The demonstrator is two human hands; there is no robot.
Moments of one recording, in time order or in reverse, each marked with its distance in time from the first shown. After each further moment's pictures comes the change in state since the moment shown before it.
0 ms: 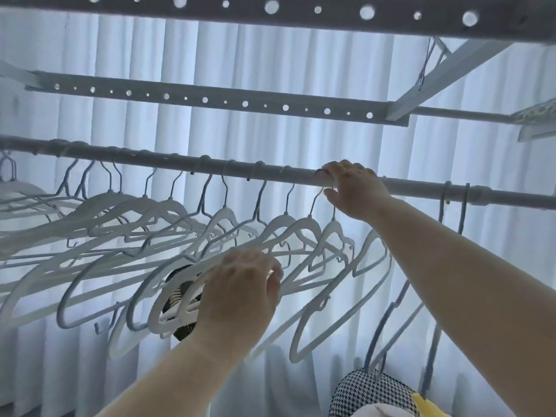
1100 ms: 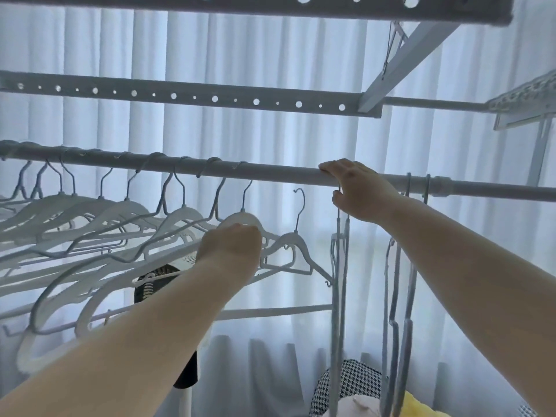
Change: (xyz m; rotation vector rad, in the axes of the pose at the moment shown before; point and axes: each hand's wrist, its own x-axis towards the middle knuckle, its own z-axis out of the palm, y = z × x) left_hand 0.070 0.033 0.031 0.447 -0.318 -0.041; right_hand -0.020 0.062 -0.011 0.080 -0.022 -0.047
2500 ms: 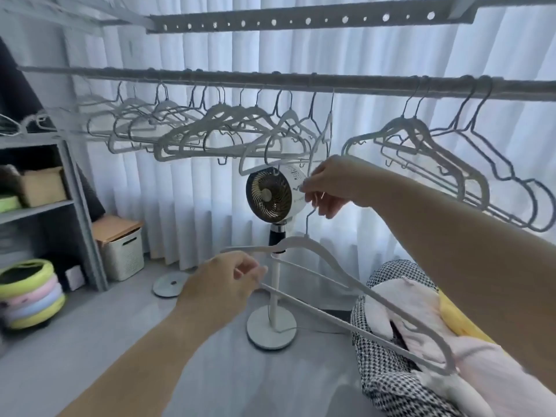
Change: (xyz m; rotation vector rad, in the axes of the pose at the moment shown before) left_hand -0.364 -0.041 -0.054 -0.692 -0.155 -0.407; right_hand -0.217 -0.167 -0.045 0.838 -0.644 0.102
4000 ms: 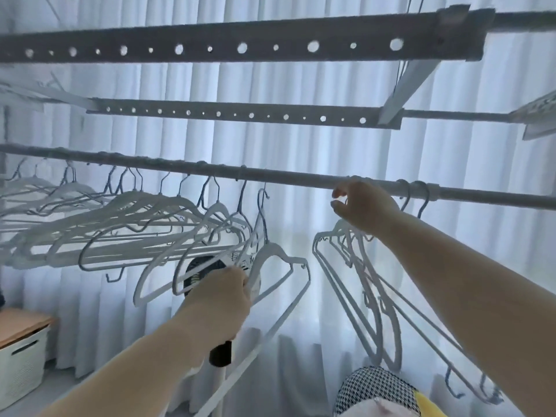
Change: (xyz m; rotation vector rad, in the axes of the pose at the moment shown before) left_hand 0.192 0.135 0.042 0.217 -0.064 0.032; right_hand 0.113 0.065 -0.185 -0.680 0.658 -0.139
